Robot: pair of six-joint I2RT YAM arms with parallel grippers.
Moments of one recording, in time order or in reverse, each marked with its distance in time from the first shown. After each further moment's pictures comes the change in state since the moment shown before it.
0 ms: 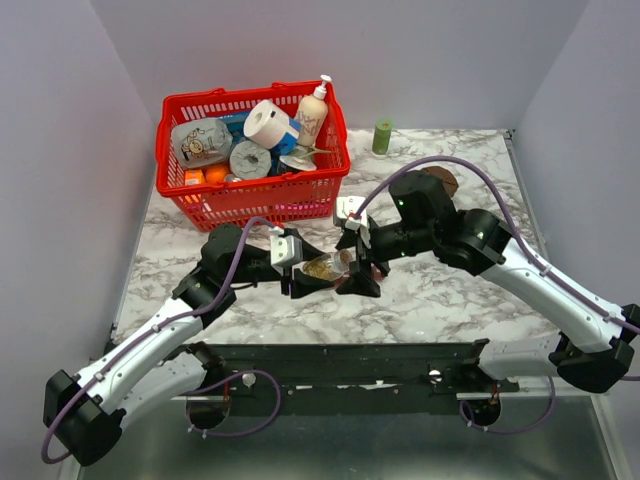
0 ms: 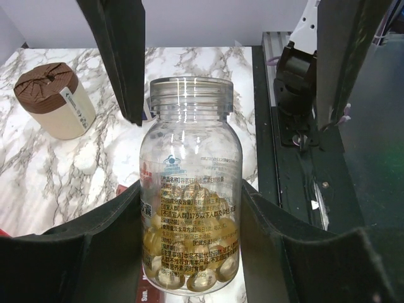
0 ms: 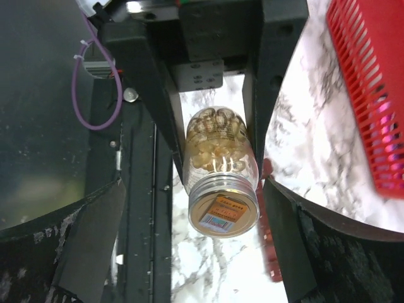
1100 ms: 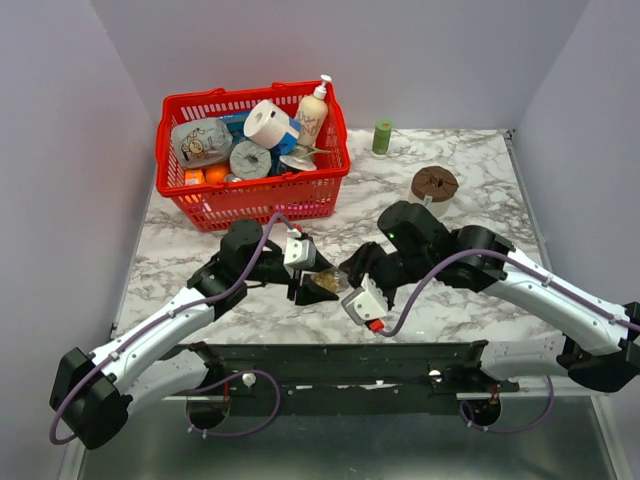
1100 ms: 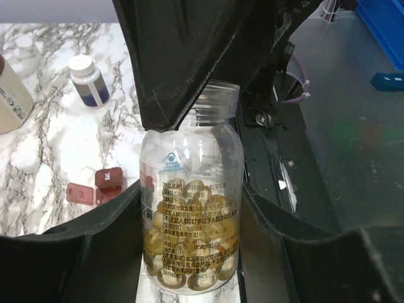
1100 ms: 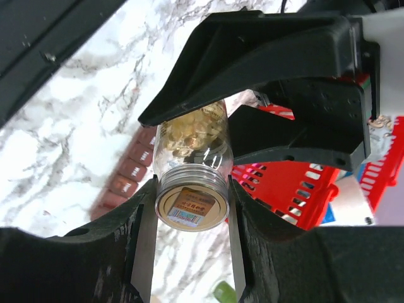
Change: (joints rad) left arm -0.013 0.112 0.009 -0.022 0.117 0.017; right arm 0.128 -0.024 -0.048 -0.194 0.168 -1.035
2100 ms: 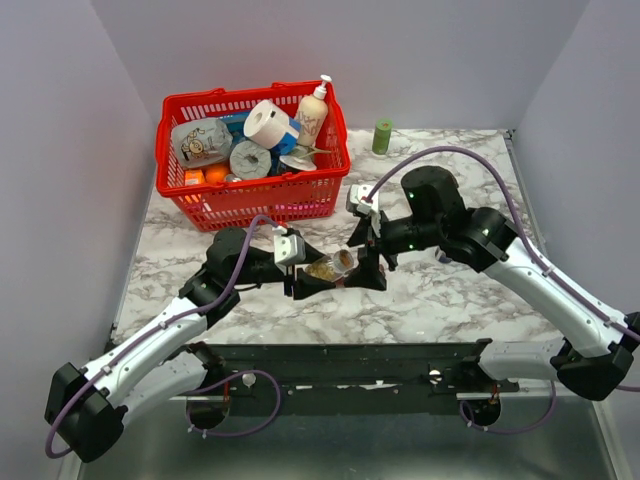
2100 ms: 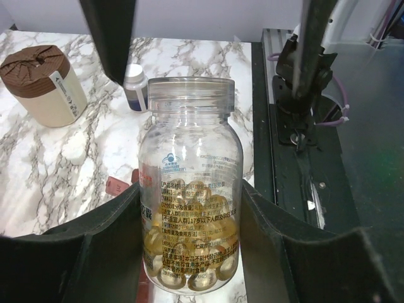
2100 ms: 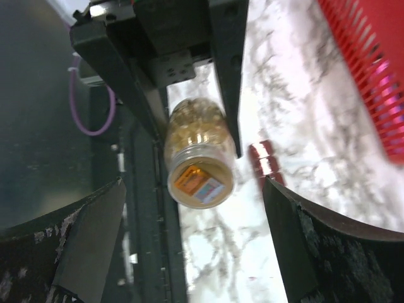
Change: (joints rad) left arm 0.013 -0.084 -0.062 0.093 -0.127 -0.068; right arm -0.239 0.004 0.004 0.206 -0.203 1.120
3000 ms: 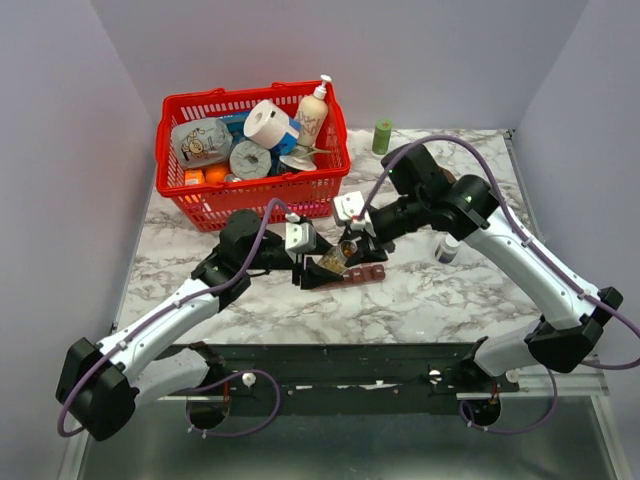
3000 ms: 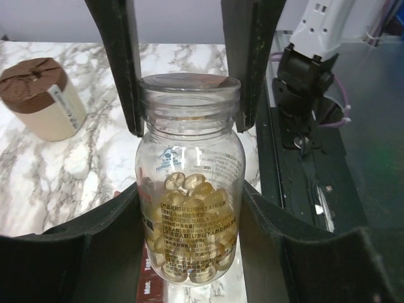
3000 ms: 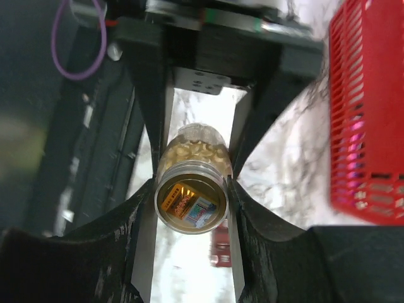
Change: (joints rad) left arm 0.009 0.124 0.080 0.034 0.049 0.025; right arm -0.026 0.201 0.250 -0.249 -0.135 -0.453
